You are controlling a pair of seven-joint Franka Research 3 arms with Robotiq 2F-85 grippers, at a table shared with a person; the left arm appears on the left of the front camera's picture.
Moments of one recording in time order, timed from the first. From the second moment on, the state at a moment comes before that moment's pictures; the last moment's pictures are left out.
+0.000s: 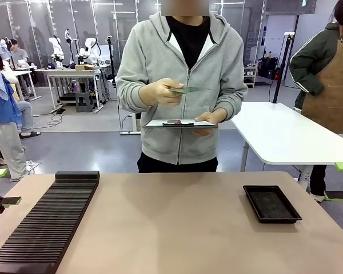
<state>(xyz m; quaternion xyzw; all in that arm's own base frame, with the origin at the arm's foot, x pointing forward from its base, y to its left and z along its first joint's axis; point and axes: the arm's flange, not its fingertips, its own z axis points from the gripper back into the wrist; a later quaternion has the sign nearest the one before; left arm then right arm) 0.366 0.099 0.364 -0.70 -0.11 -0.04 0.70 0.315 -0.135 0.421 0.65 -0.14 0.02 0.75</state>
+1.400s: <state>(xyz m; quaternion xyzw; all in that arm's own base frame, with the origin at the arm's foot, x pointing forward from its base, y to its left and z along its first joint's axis) 0.366 0.099 0.364 -0.70 -0.11 -0.04 0.70 0.315 -0.135 0.421 0.65 -0.14 0.02 0.75</state>
